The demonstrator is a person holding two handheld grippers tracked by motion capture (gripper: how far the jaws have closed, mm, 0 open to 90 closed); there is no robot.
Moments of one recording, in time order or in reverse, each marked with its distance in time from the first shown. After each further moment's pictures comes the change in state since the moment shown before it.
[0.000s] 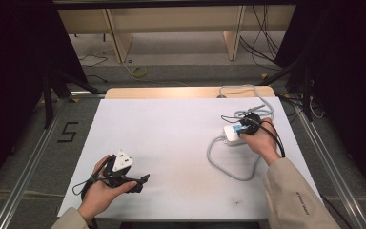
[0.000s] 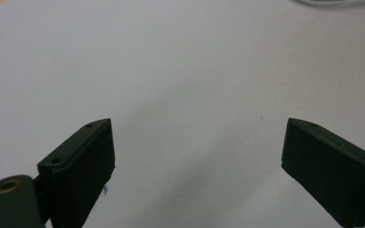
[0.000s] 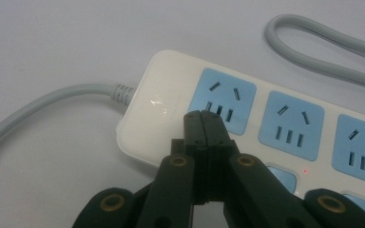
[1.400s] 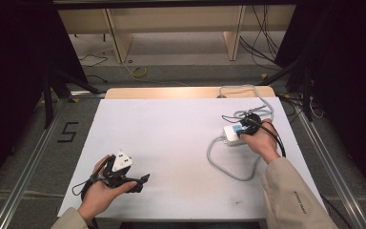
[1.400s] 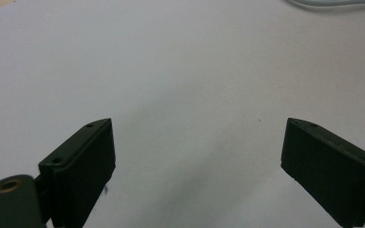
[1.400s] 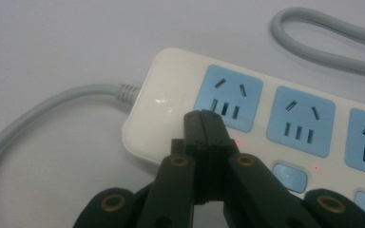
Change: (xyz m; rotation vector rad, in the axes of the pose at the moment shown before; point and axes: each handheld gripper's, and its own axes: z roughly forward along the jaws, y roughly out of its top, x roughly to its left) left arm 0.000 0.000 -0.001 -0.009 0.000 -0.004; right arm 0.000 -0.002 0.002 0.000 0.026 0.035
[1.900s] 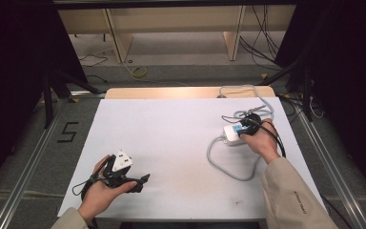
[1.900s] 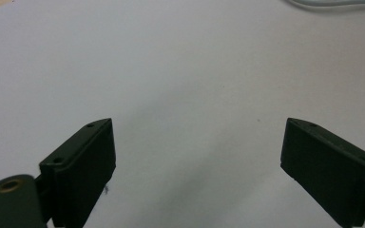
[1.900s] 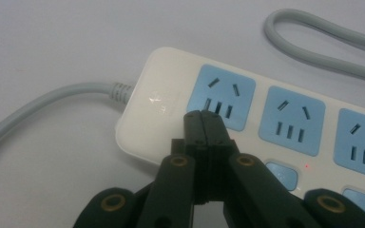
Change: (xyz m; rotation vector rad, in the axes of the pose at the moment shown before) left arm 0.000 0.000 0.000 0.001 -0.004 -0.003; right arm 0.000 0.000 -0.001 0.003 -0.025 -0.016
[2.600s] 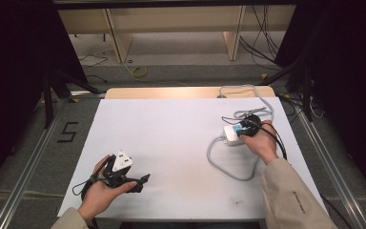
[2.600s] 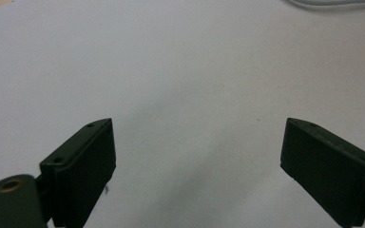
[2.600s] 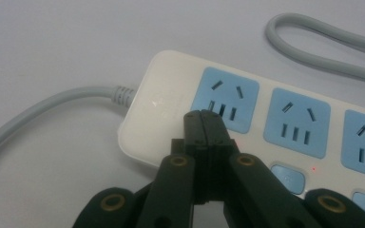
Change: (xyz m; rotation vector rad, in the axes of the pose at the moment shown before) left arm 0.000 0.000 0.000 -0.001 0.000 0.002; right arm 0.002 -0.004 0.002 -0.038 0.002 0.008
